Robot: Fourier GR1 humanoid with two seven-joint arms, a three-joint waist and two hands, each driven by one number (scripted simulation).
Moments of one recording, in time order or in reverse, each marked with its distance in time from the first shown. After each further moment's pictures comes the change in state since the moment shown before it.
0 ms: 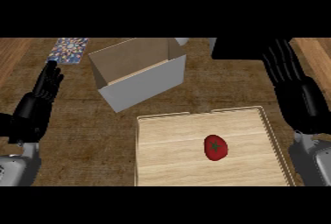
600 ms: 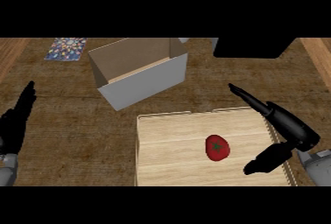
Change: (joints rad) left arm 0.091 0.109 0.039 0.161 -0.145 0.050 0.042; right arm 0.053 -0.245 0.246 0.063 0.302 0.301 -0.121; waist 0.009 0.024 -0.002
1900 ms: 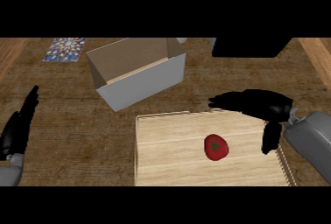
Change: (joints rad) left arm -0.012 -0.039 0.015 0.075 -0.084 0.008 0.006; right arm -0.327 -0.059 0.205 0.265 0.539 0.325 -0.180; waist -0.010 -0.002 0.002
